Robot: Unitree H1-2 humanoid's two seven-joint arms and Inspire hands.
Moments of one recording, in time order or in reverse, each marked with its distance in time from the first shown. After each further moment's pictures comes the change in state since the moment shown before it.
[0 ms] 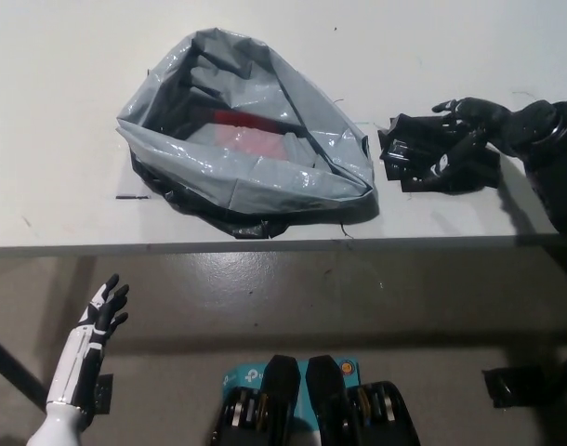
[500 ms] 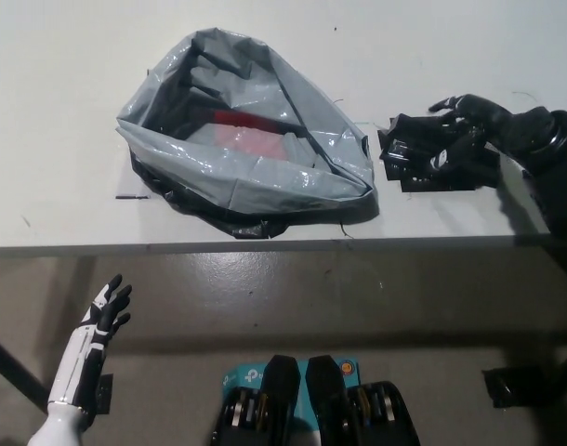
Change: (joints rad) left_arm -0.001 0.000 0.000 0.001 0.000 0.000 -0.012; right_arm 0.008 0.018 -0.032 0.051 -0.009 -0.096 -0.115
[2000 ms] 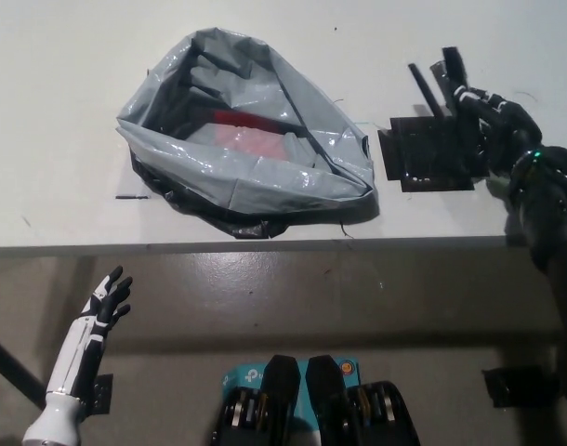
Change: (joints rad) left_arm -0.025 0.017 0.001 0.008 -0.004 0.001 -0.014; right_arm 0.053 0.097 -0.837 0.058 0.432 -0.005 -0.180
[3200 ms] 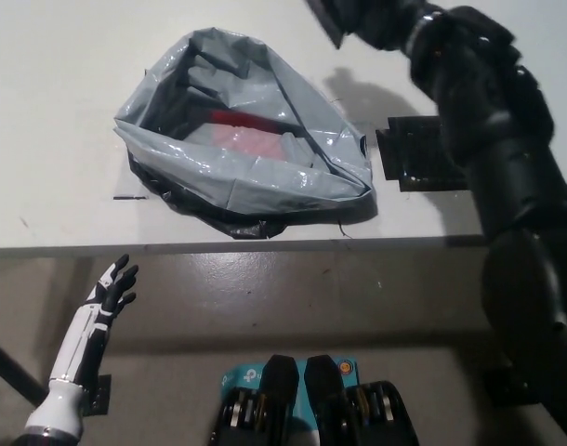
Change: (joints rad) left_arm -0.036 0.005 -0.001 0.004 0.000 0.001 -0.024; right_arm -0.276 0.176 0.222 -0.136 0.178 0.214 0.095
